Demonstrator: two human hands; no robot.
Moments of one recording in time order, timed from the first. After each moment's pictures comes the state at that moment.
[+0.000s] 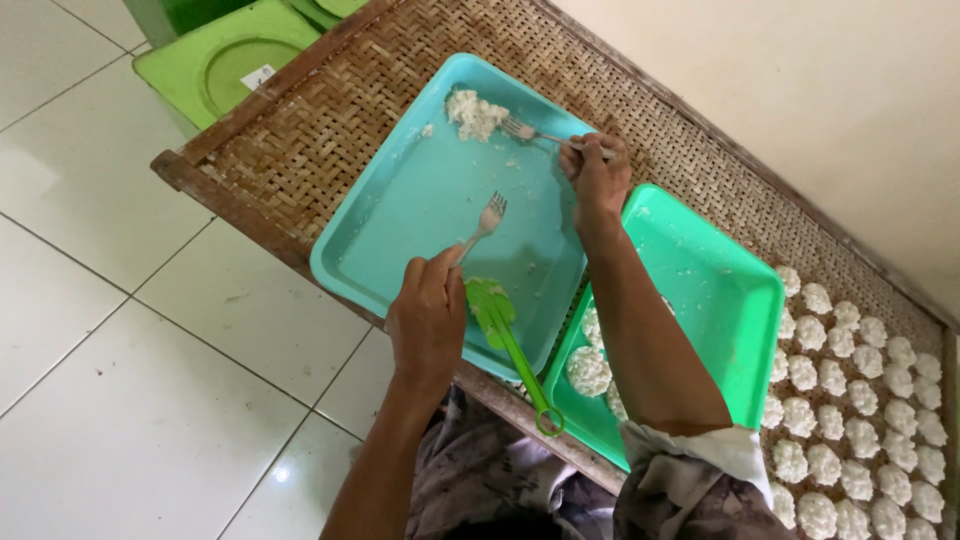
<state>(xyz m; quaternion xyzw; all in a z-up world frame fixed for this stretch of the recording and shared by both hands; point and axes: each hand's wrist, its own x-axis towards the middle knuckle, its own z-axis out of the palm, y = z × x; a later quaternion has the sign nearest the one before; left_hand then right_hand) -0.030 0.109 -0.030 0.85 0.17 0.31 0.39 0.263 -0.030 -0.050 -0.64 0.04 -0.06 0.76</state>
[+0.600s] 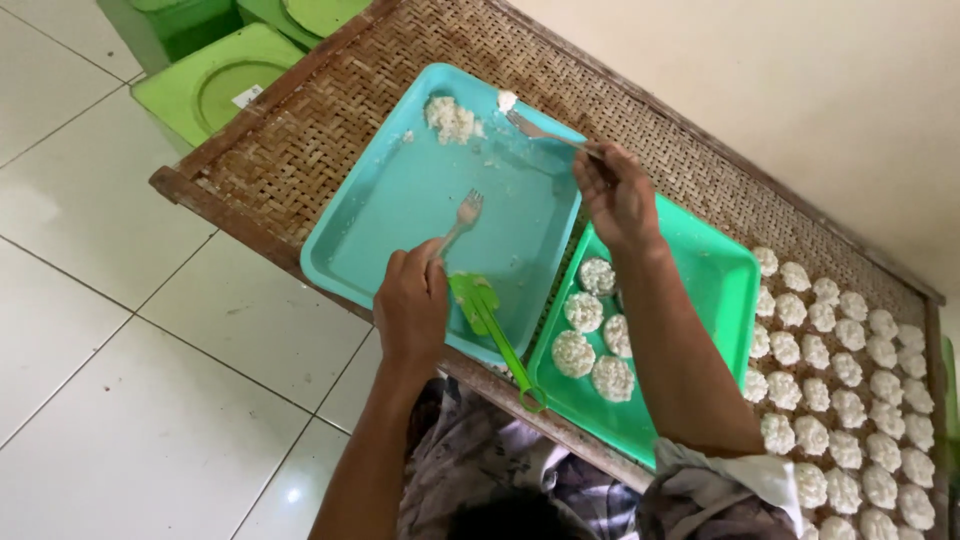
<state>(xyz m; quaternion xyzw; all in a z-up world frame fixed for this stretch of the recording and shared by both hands) -0.031 0.112 -0.028 0.84 0.17 0.30 0.41 0.230 -0.105 -0.008 -0.47 0.00 0.11 0.87</state>
